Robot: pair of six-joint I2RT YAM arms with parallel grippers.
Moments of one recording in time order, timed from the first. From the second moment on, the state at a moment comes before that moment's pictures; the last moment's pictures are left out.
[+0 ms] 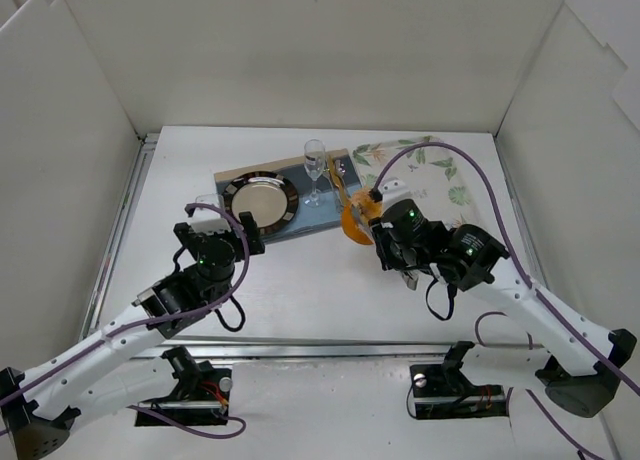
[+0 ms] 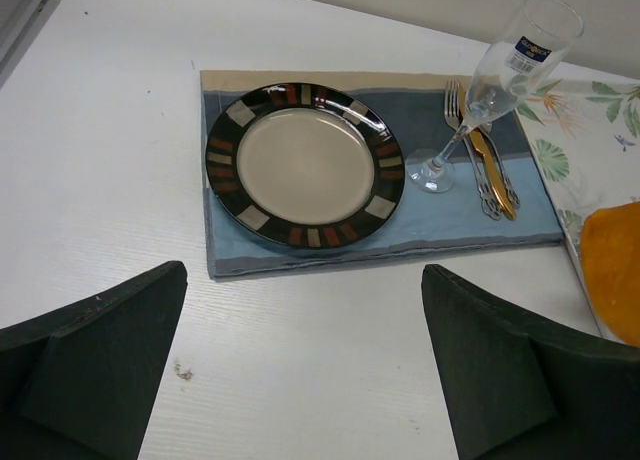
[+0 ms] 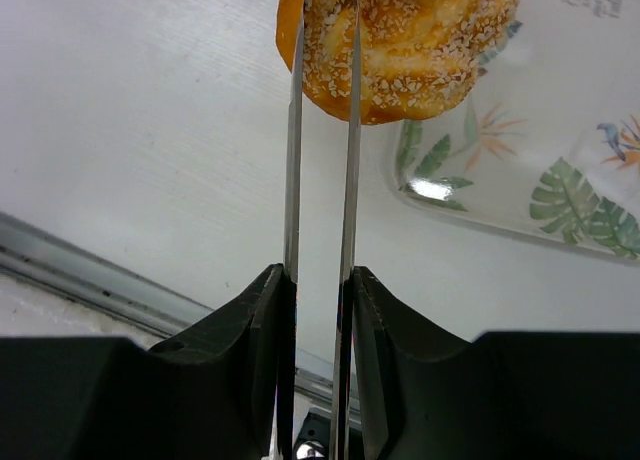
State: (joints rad) left arm -0.86 0.81 0.78 -0.29 -0.86 -0.45; right arm 0.85 1.11 1.27 -0.99 0.31 0.30
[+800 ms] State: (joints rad) left arm -0.86 0.63 0.76 -0.64 -1.15 -0.84; right arm 1.04 1.90 2.03 -0.93 0.30 0.18
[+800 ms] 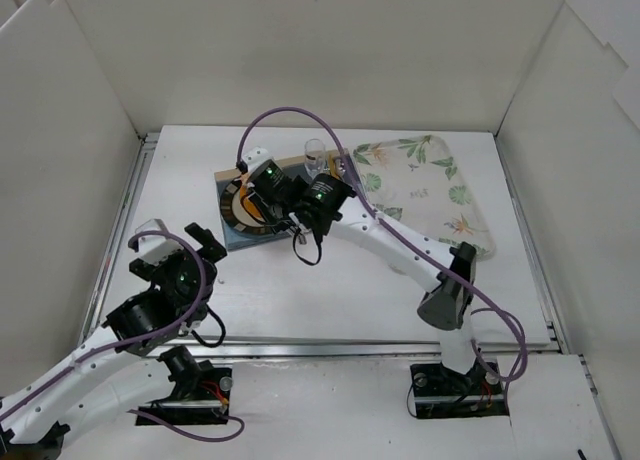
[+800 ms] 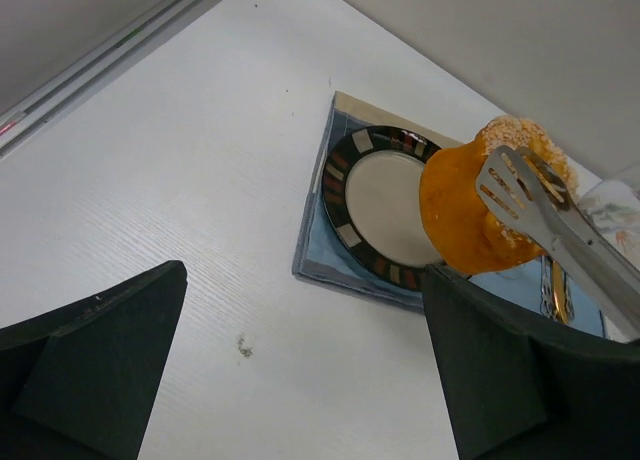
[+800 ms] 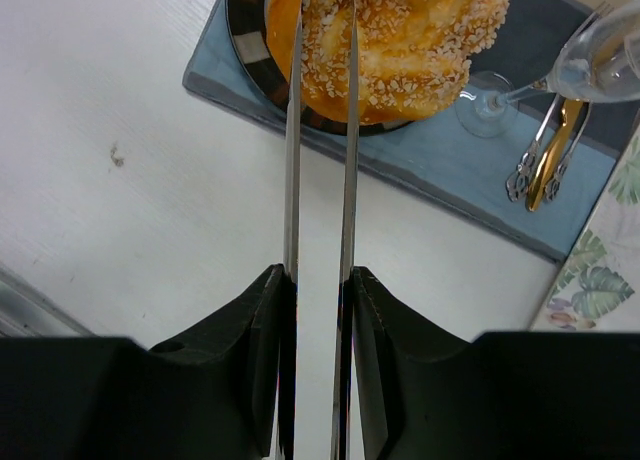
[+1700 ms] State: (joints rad) left arm -0.88 0.58 0.76 -0.73 -1.22 -0.96; right arm 0.95 2.29 2.30 -0.91 0.28 0.10
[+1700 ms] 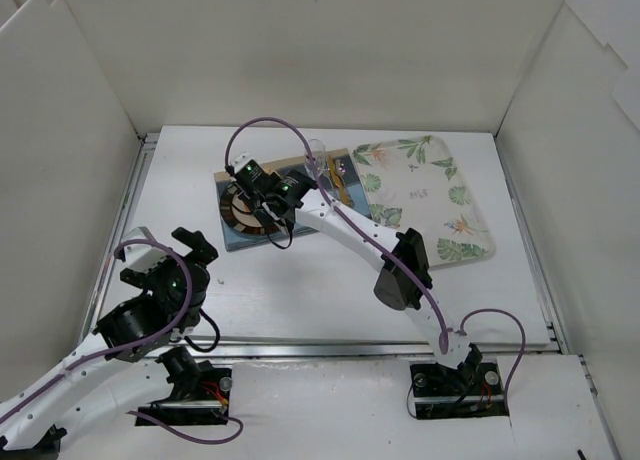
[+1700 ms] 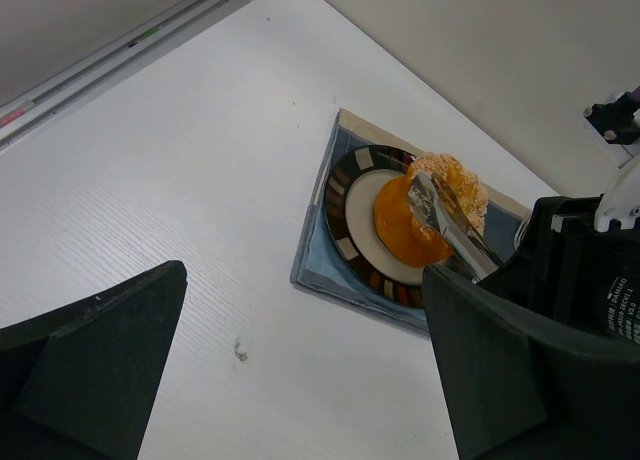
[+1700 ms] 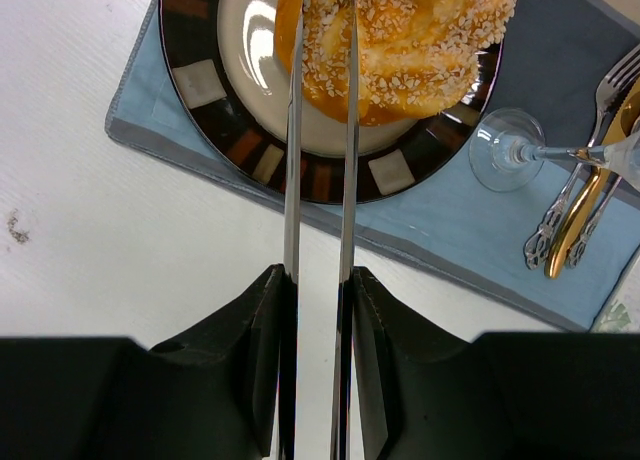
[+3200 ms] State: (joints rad) left arm -0.88 0.58 0.76 -0.73 -1.22 -0.97; right arm 1.00 2.17 2.21 -0.87 0.37 0.10
